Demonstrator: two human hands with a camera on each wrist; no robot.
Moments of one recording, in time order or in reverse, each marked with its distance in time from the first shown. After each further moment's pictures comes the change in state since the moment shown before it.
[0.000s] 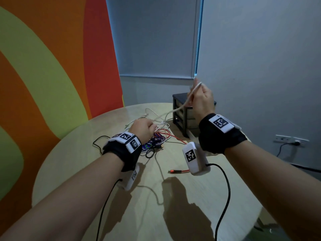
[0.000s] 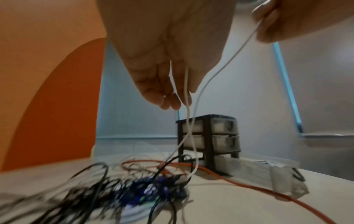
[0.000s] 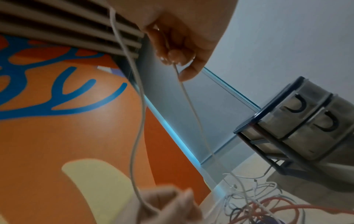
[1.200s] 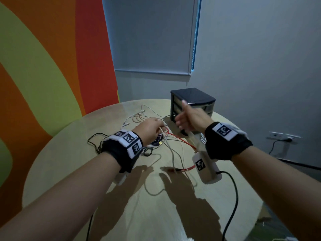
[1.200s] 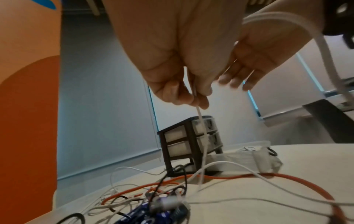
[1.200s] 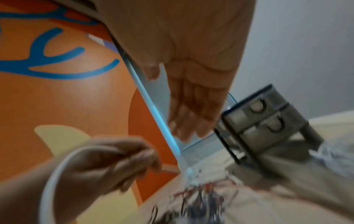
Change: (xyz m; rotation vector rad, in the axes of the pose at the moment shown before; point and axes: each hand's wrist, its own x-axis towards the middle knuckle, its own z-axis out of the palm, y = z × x) left_hand 0.001 0.015 0.000 0.128 -0.251 0.240; right_hand -0.017 0.028 -0.015 -0.351 -0.412 0.464
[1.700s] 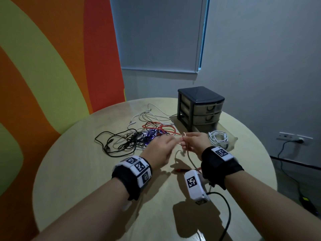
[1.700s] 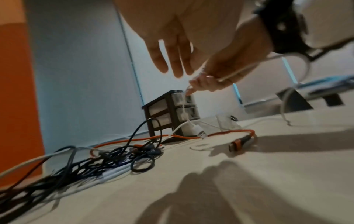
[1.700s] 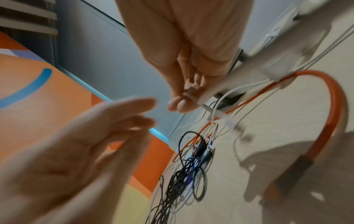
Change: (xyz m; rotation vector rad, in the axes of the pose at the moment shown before) left_hand -0.044 0.006 0.053 -0.002 0.253 0.306; right_hand -0.004 0.057 0.044 0.445 0.101 0.211
